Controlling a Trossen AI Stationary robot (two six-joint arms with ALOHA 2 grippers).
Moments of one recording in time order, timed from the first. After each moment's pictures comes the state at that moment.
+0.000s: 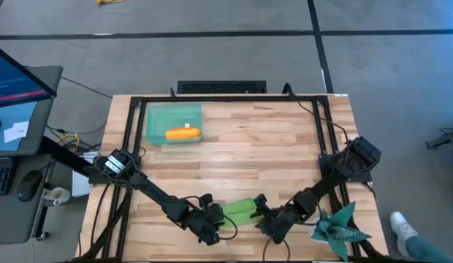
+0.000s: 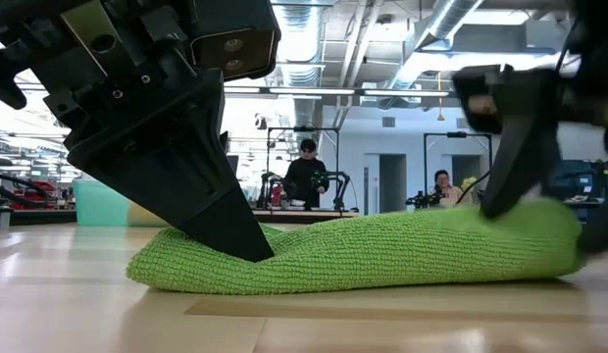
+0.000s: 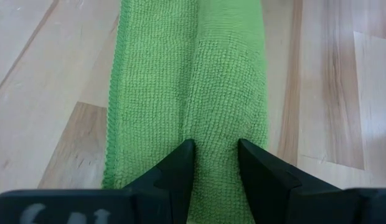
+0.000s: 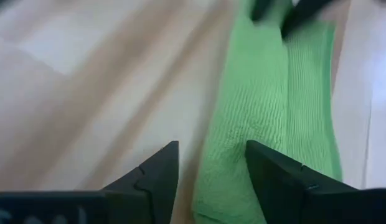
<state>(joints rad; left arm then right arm) -0.59 2.04 1.16 -0.13 -0.40 -0.76 0.71 1.81 0.84 0.11 0.34 -0.10</state>
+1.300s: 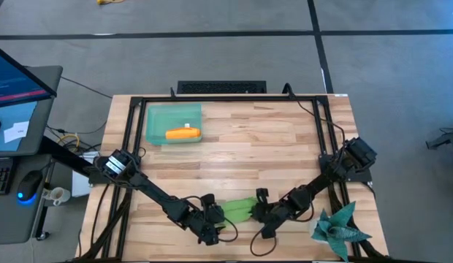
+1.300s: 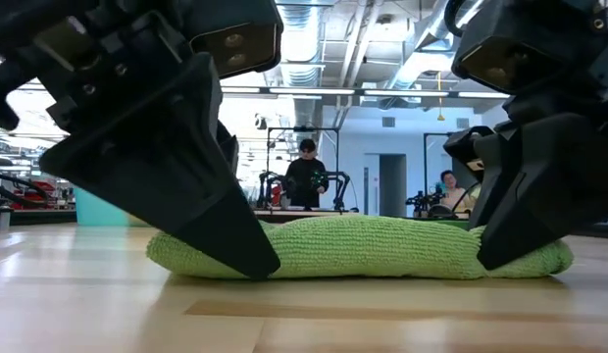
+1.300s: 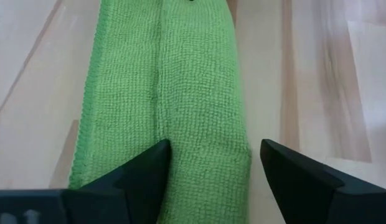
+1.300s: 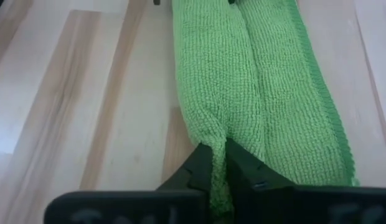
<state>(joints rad) -0.59 2.05 1.16 -0.09 -0.41 -0.64 0.64 1.88 0.85 0.05 0.31 0.37</state>
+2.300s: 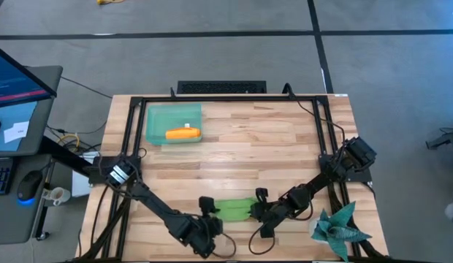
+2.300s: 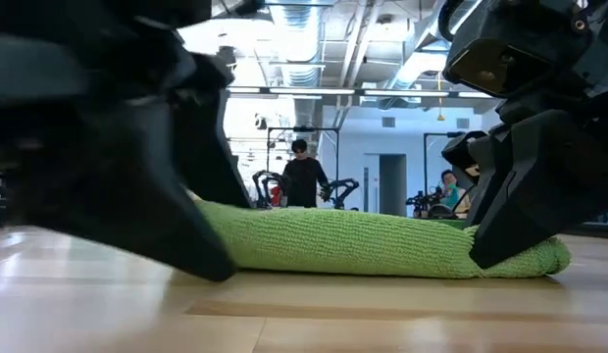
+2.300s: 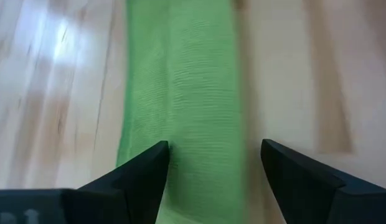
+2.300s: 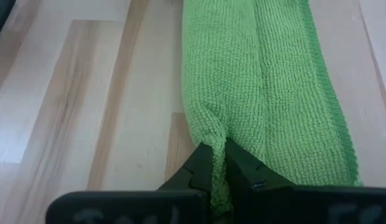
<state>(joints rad) -0.68 2.13 1.40 -0.49 -0.69 -0.45 0.63 1.88 0.85 0.07 0.28 0.42</state>
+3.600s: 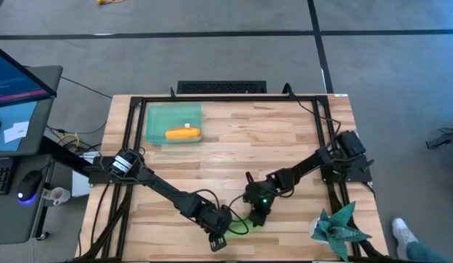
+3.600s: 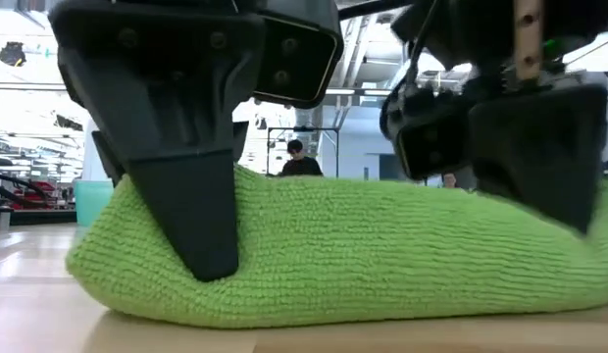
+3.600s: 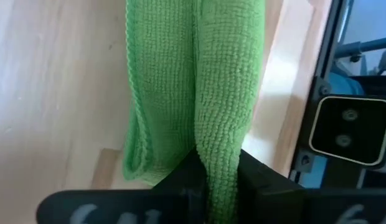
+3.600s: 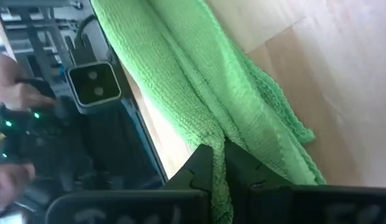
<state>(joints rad) -0.53 2.08 1.35 -0.29 0.18 -0.95 0.38 1.89 0.84 0.15 -0.61 1.03</state>
